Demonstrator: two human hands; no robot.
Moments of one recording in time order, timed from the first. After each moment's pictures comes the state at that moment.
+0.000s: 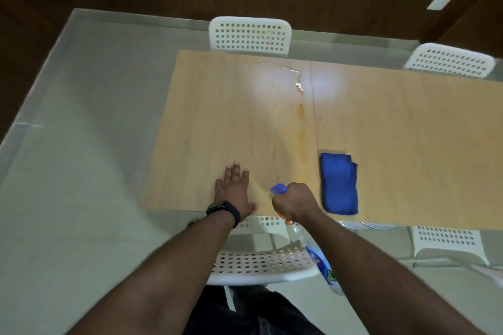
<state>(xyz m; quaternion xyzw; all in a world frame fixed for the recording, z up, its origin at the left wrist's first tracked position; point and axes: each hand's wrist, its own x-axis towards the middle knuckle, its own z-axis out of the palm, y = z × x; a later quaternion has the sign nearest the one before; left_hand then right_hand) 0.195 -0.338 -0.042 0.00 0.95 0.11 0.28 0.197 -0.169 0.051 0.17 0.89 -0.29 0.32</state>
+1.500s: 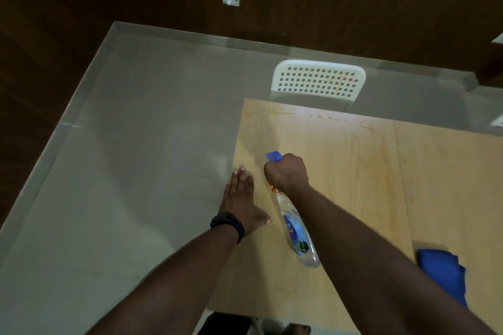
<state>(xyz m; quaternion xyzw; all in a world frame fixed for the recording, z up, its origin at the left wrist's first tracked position) 0.012 -0.564 -0.052 -0.03 0.95 0.16 0.26 -0.071 -0.450 0.038 0.15 0.90 -0.33 0.22</state>
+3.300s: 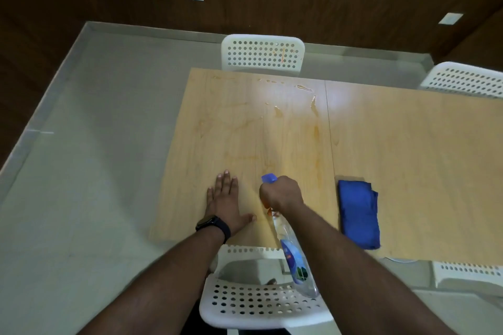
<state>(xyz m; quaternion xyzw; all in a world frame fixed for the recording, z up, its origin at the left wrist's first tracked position) 0.154 -0.400 -0.055 -0.04 0.96 0.13 0.26 0.110 -0.249 0.042 0.22 0.87 -0.34 0.29</state>
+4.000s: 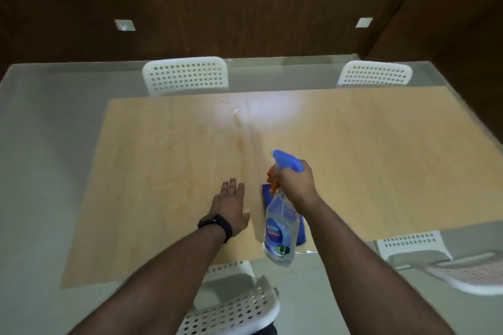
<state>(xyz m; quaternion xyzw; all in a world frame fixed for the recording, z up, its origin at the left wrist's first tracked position) 0.109 -0.208 -0.015 0.10 0.95 0.13 0.27 0.104 -0.038 0.104 0.24 0.74 -0.63 0.06</state>
